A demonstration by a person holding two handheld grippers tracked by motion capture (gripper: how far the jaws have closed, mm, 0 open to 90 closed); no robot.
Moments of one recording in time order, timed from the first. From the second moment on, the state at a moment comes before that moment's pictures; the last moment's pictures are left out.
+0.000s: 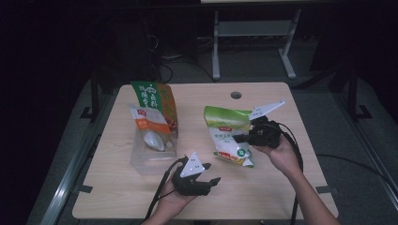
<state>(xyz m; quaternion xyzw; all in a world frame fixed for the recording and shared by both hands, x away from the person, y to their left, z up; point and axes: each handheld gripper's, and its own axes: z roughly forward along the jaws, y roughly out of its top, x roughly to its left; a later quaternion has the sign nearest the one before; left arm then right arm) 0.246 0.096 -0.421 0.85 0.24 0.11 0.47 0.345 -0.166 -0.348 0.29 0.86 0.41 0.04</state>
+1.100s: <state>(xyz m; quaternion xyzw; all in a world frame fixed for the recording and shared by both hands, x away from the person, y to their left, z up) 0.217 0.096 -0.433 0.85 0.21 0.10 0.47 0.344 -0.080 -0.290 0.19 0.88 0.43 0.02</state>
